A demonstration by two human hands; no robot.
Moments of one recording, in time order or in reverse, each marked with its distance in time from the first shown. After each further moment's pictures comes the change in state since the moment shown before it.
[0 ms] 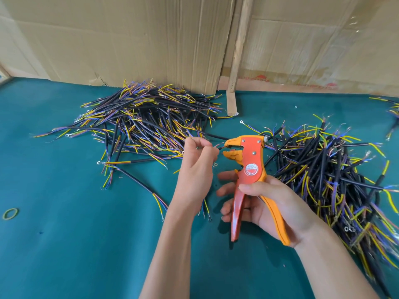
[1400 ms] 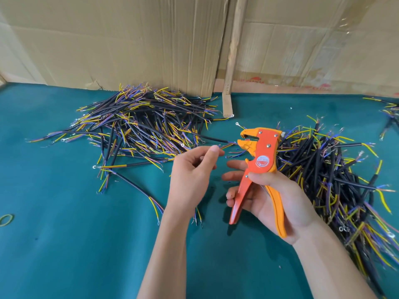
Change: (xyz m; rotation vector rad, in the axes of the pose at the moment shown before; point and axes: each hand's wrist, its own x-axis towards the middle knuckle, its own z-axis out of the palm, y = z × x) left_hand 0.001 -0.006 -0.004 0.142 0.006 0.077; right_hand 0.001 -0.006 -0.006 0.101 0.090 -0.150
